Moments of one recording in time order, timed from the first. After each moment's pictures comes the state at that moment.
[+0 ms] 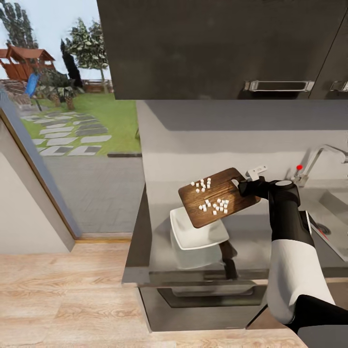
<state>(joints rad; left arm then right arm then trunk) -0.25 -0.06 -0.14 0.07 0.23 -0.34 0.10 -0.98 0.03 -0.37 -1.21 0.83 0.56 0.82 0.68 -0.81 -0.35</state>
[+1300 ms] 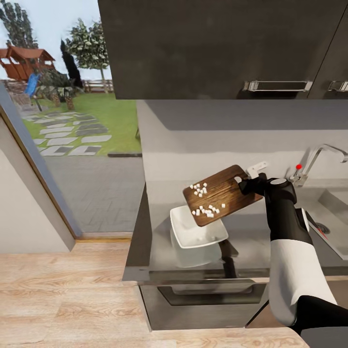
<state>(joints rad) -0.25 -0.06 -0.14 0.07 0.23 -0.34 0.10 -0.98 0.01 -0.29 -1.21 0.86 0.56 0.70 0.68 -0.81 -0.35</state>
